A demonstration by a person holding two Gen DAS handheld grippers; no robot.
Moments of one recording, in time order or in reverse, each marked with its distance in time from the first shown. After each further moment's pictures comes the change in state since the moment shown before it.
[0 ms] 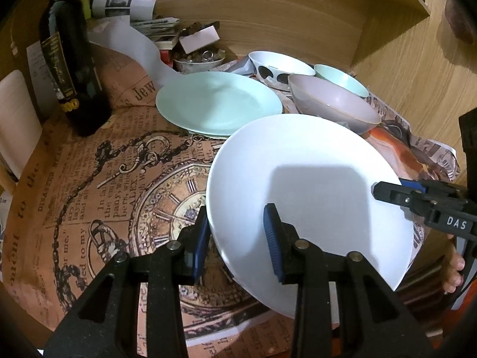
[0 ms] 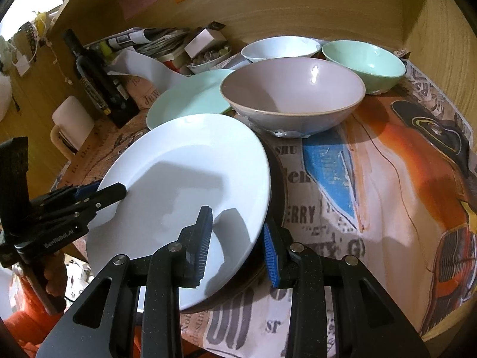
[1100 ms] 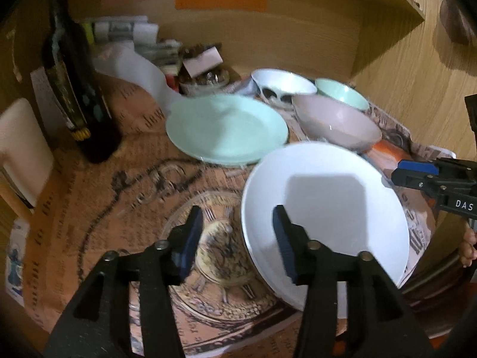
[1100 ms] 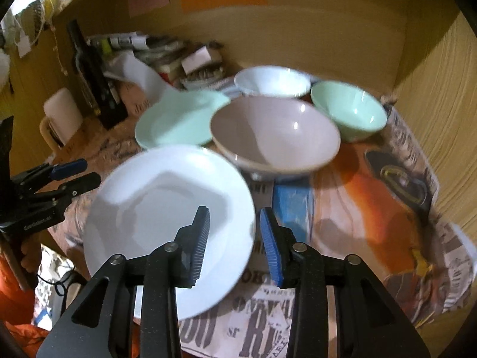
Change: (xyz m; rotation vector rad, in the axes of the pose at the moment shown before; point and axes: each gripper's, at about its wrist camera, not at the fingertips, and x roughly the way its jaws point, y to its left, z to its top) left arm -0.020 0.006 0.018 0.045 -0.078 0.033; right arm -0.032 0.012 0.026 -0.146 -0.064 -0.151
